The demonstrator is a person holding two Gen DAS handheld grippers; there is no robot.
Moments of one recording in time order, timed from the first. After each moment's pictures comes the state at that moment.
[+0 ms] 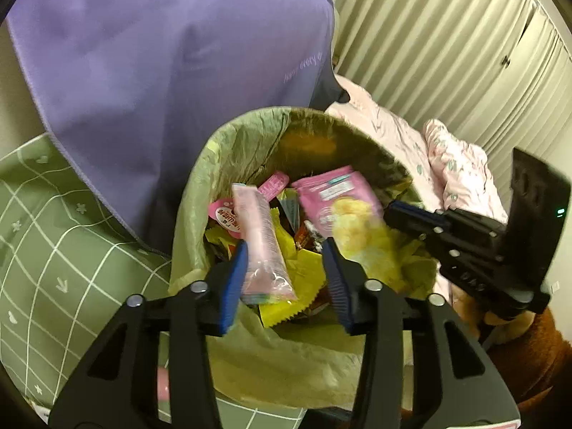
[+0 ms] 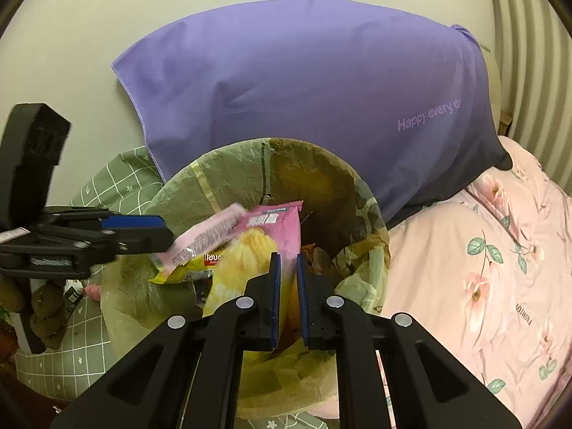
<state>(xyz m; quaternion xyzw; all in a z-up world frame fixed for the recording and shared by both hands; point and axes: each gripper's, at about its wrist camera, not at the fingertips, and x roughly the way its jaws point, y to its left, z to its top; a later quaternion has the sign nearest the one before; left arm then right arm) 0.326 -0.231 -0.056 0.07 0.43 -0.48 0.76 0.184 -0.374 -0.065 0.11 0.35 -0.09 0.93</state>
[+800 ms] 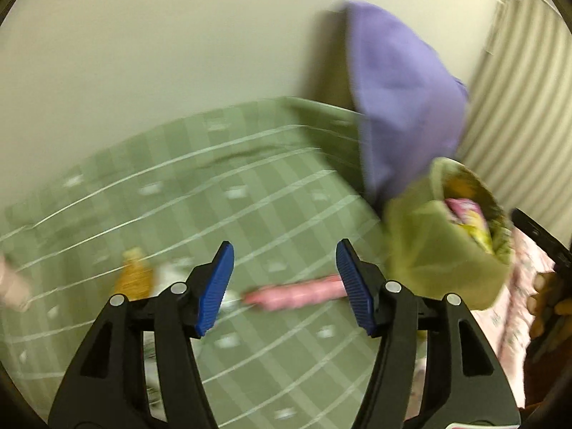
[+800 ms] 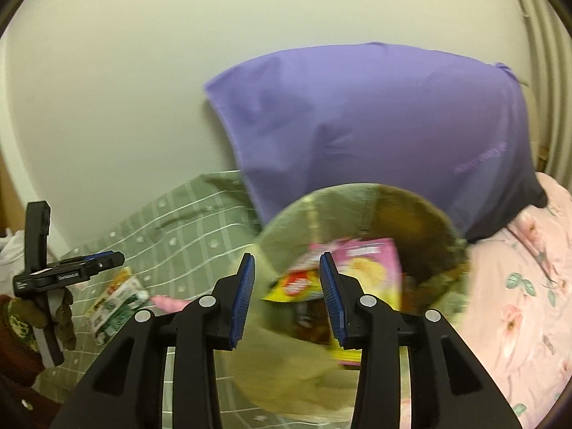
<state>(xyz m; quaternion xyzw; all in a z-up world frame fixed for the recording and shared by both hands) 0.296 0.031 -0.071 -0.05 0.39 -0.21 0.90 0.174 -0.292 -0.025 0.10 0.29 0.02 0.95</state>
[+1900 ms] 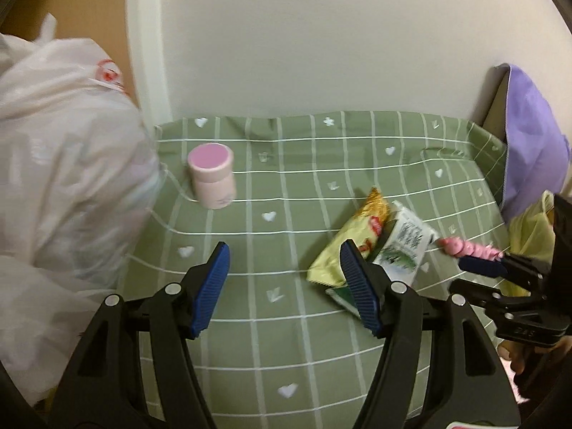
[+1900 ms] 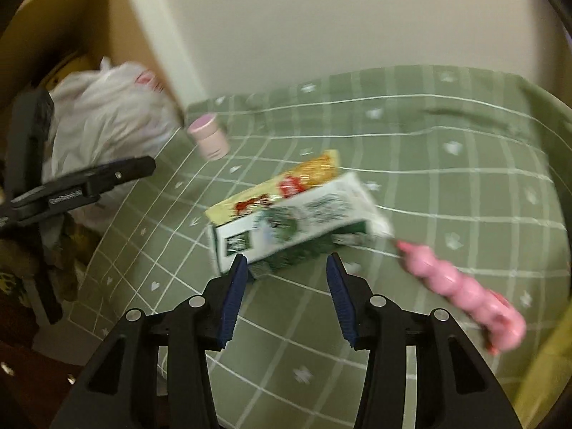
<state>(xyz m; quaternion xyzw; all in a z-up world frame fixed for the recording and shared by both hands) 0.195 0.209 -0.092 -0.07 0.39 0.04 0.92 0.247 -0.007 -0.121 -0.05 0.42 0.35 0.83</state>
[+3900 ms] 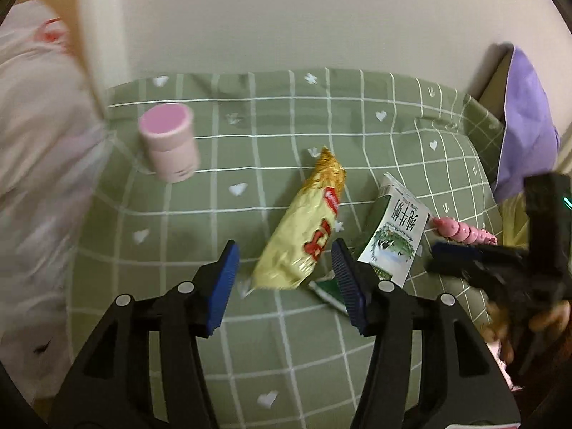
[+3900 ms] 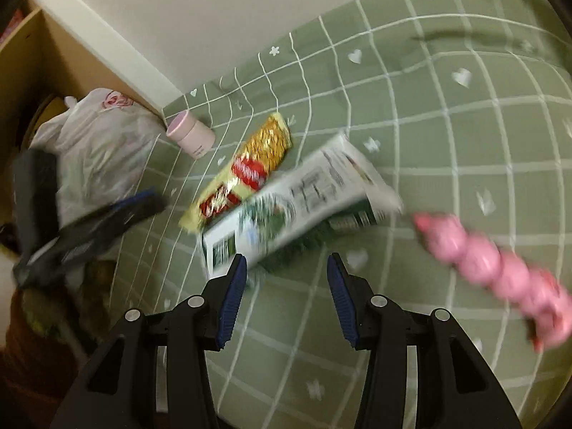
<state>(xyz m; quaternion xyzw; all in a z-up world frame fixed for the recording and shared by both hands) 0.228 0.202 -0.124 -0.11 0.45 -0.01 0.88 0.295 -0.023 -0.145 0.06 0.52 0.33 0.79</state>
